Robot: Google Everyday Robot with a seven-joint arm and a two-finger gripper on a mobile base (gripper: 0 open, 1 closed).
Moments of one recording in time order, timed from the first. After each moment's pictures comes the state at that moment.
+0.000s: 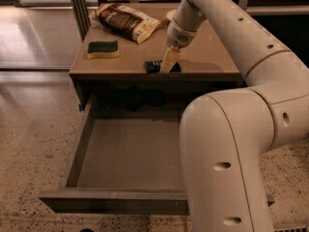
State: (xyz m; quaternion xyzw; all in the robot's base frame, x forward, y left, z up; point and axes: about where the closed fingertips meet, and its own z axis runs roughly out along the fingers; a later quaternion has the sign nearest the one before) arm 0.761 -0.061 0.820 -0.67 0.71 0.07 0.19
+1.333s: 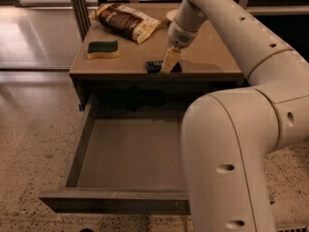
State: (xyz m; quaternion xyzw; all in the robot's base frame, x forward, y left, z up) arm 0.759 -0.064 0.820 -0.66 0.72 0.06 0.19
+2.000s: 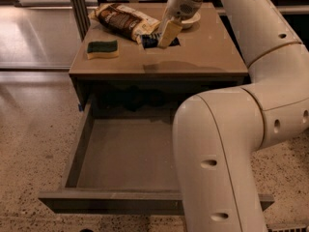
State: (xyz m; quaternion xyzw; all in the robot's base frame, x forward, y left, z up) arm 0.756 -0.050 0.916 -0.68 0.68 0.06 0.25
